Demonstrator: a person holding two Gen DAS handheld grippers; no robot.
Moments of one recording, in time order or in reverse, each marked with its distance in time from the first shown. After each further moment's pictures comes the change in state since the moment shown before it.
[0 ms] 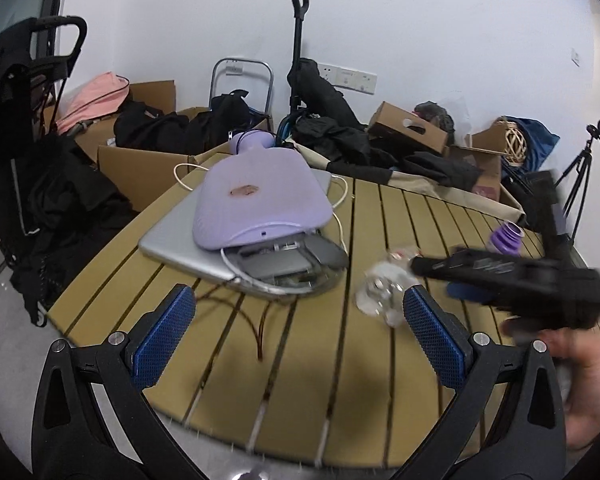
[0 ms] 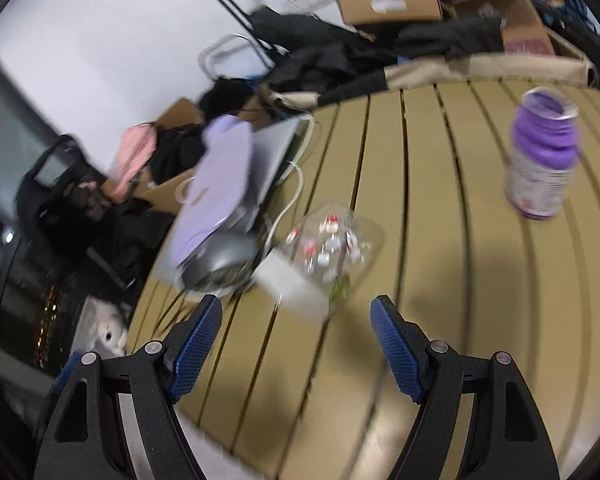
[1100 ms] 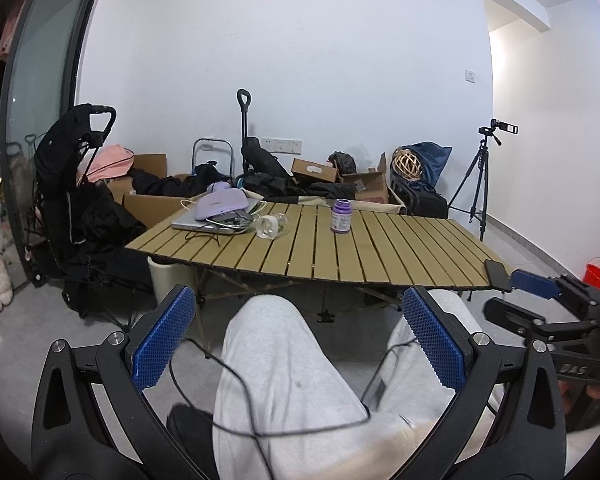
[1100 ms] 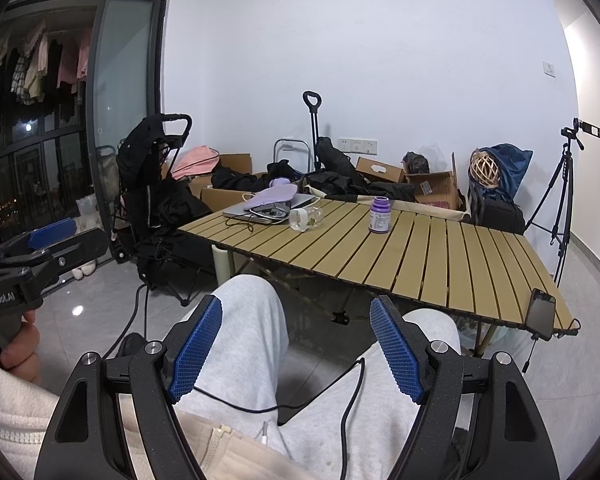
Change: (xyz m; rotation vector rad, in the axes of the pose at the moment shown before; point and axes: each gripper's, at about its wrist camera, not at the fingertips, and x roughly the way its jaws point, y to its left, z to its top) left arm -0.415 -0.121 -0.240 0.121 -0.277 -0.070; right arm -0.444 -0.022 -0.428 -0.555 -0.504 -0.110
